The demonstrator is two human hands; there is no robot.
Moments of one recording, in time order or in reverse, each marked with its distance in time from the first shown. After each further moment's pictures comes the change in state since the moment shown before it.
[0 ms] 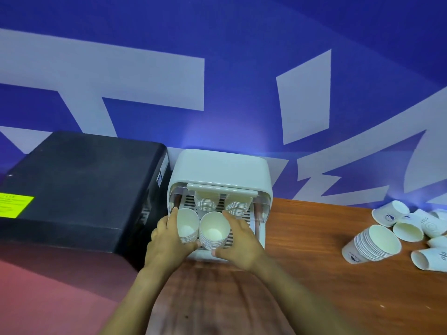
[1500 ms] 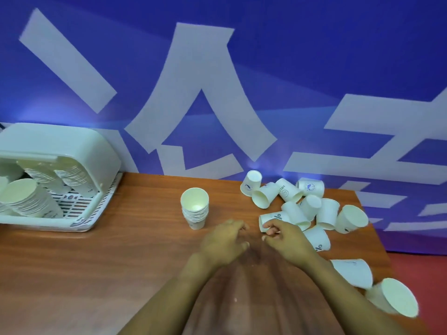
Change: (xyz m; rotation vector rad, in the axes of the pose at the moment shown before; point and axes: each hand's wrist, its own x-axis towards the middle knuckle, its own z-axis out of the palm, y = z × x) left_hand -0.174 0.413 0.371 0.088 -0.337 0.517; right_hand -0.211 0.443 -0.317 0.080 0.133 0.175
